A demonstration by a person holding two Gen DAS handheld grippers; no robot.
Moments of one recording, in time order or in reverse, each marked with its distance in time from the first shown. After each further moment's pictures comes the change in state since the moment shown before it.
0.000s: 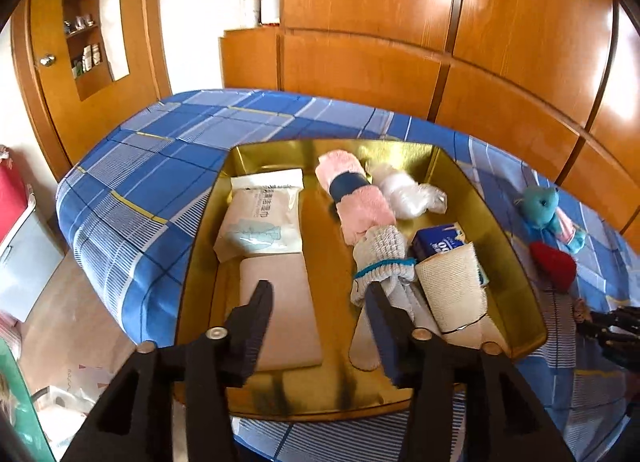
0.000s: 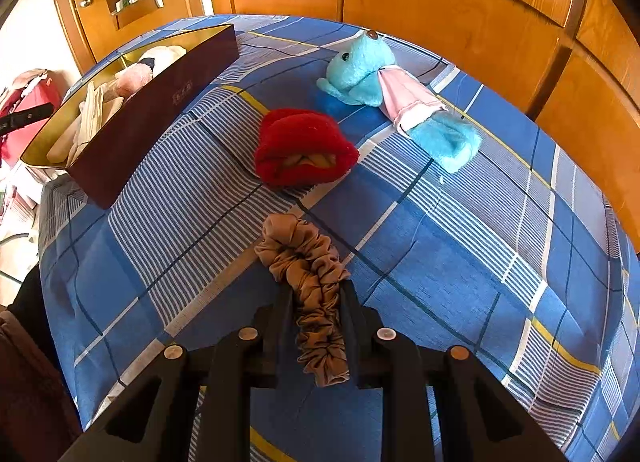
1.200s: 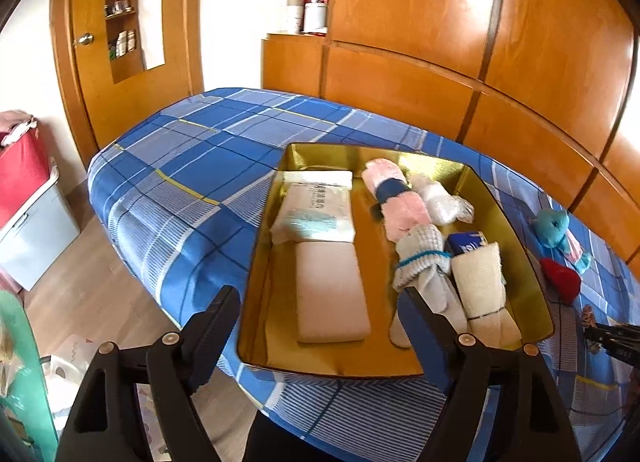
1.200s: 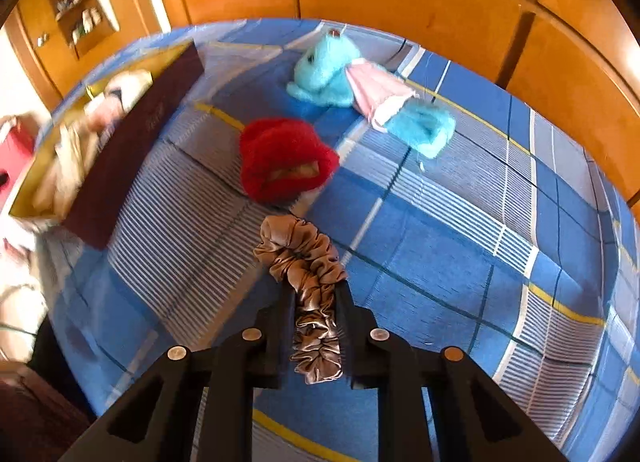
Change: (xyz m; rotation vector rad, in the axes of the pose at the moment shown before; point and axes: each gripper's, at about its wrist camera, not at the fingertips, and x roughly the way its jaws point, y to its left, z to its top) left arm -0.027 0.042 -0.020 -0.109 -0.036 0.054; right arm -0.008 -0.006 0.015 0.193 0.024 -0.030
